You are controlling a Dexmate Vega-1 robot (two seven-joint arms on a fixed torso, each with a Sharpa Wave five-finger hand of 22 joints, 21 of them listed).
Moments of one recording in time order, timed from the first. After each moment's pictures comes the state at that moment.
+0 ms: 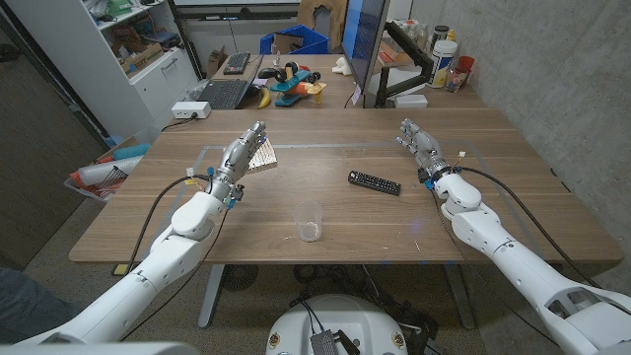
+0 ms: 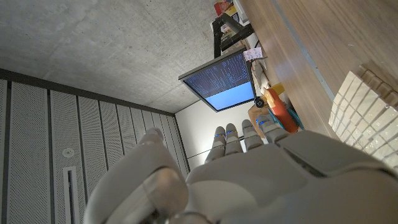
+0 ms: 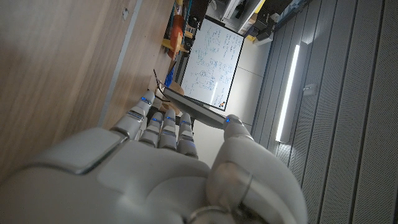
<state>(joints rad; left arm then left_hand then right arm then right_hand) 1.03 0.64 0.32 -1.50 -0.52 -0.47 -0.02 0.39 0.02 0.25 0.05 0.20 0.01 0.11 0.19 0.17 -0.01 0.08 0.21 0.20 -0.02 0.09 0.19 0.18 -0.04 0.09 0.19 0.17 -0.81 -0.48 -0.39 -1.27 0.60 0.31 0.00 0.38 0.13 0.30 -0.09 0.18 0.20 0.08 0.20 0.19 0.16 0.12 0.21 0.20 0.05 0.04 0.22 0.21 0.28 0.01 0.19 0.17</state>
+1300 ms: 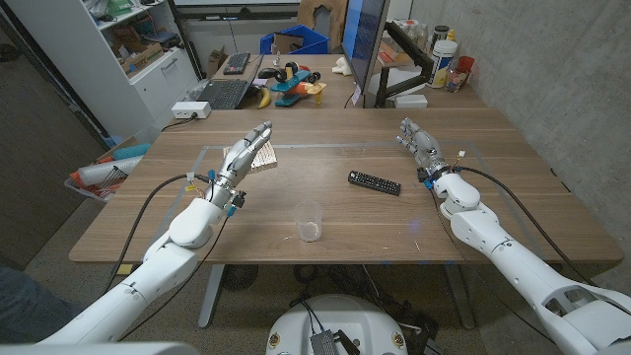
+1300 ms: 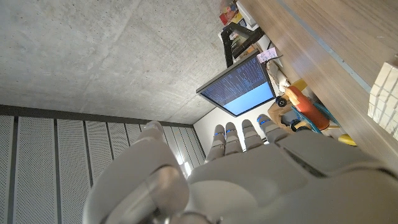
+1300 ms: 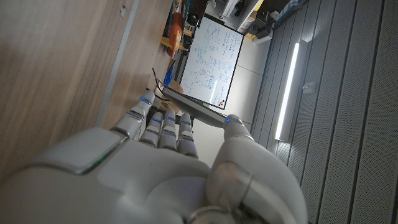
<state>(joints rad) 1.09 0.68 0.32 -1.57 -0.35 -0.56 0.05 0.44 0.03 0.27 0.01 0.20 0.02 0.10 0.19 0.17 0.00 0.07 0.21 0.20 -0.02 0.09 0.19 0.18 -0.04 0.10 0.19 0.17 -0.80 -0.47 -0.39 -1.25 0.60 0.32 0.00 0.38 0.13 0.29 -0.09 0.18 0.20 0.08 0.20 0.19 0.16 0.12 0.21 0.20 0.06 0.03 0.22 0.21 0.28 0.01 0.19 0.17</state>
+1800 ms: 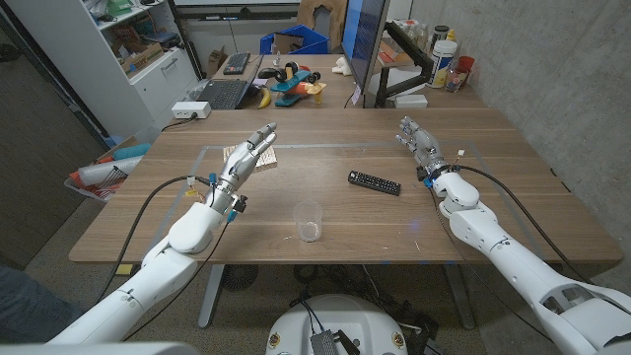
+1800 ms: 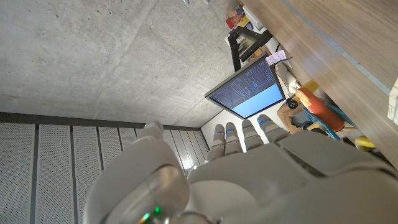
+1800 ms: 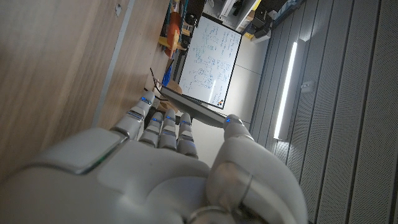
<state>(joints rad) 1.13 0.69 0.31 -1.62 -0.30 -0.60 0.06 0.45 0.03 0.28 0.00 0.20 0.03 0.09 0.19 0.18 0.00 0.07 0.21 0.20 -0.02 0.09 0.19 0.18 -0.05 0.10 0.19 0.17 -0.79 -0.46 -0.39 -1.24 0.60 0.33 0.01 0.38 0.13 0.29 -0.09 0.18 0.21 0.08 0.20 0.19 0.16 0.11 0.21 0.20 0.06 0.03 0.22 0.21 0.28 0.01 0.19 0.17</state>
